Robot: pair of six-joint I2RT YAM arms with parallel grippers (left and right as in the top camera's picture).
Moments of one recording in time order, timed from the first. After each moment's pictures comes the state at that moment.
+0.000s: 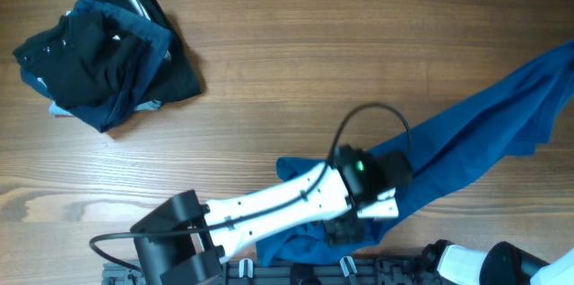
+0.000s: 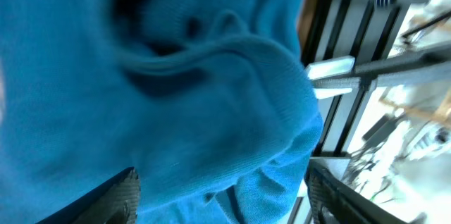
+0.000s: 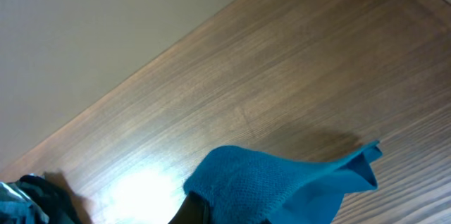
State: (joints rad) left arm -1.20 1.82 1.44 -1.18 0.12 0.24; right arm -0.48 1.48 2.30 -1.61 -0.25 0.23
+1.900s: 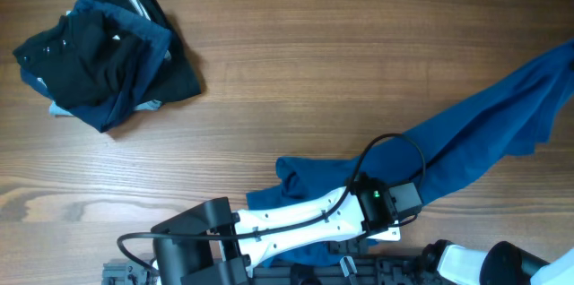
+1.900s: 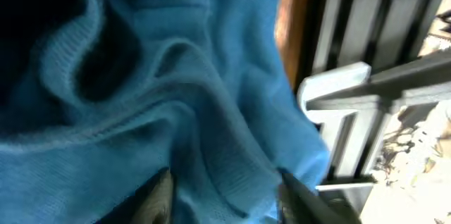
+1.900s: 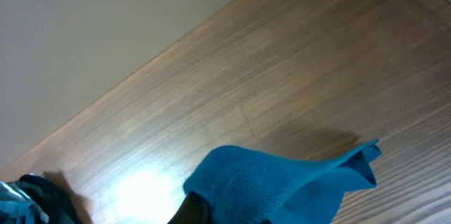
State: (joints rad) left arm -1.31 1.89 1.38 -1.09 0.06 0.26; right arm -0.48 1.48 2.30 -1.61 -0.25 0.23
